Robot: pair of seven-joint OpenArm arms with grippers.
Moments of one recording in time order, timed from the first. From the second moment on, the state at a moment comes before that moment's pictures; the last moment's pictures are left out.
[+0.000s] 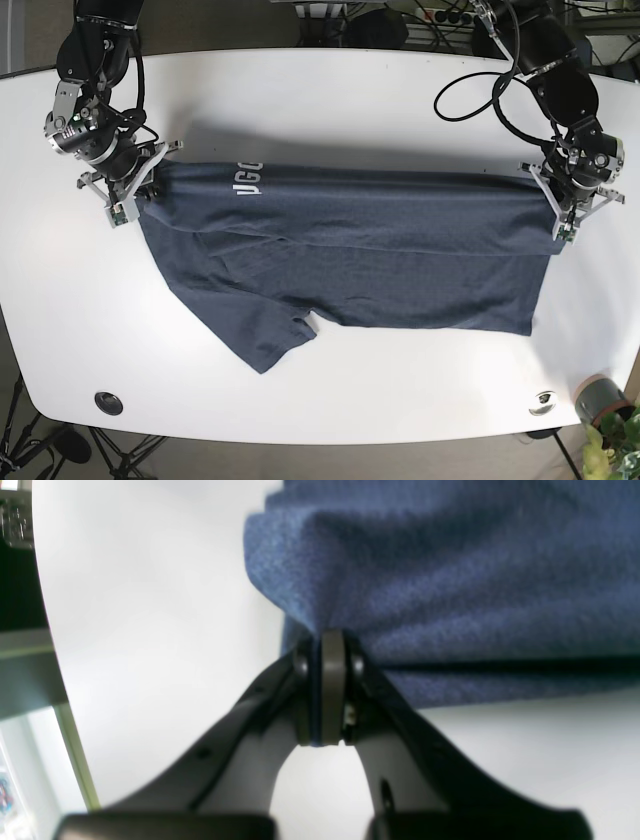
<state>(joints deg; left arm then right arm) -1.8 -10.9 -32.5 93.0 11.8 -40.3 51.4 -10.2 14.4 20.5 105.8 24.0 29.2 -57.1</state>
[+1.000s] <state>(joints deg) 10.4 -11.6 -36.1 96.1 9.6 -40.4 47.2 -24.9 11.0 27.7 112.6 24.3 39.5 -56.4</state>
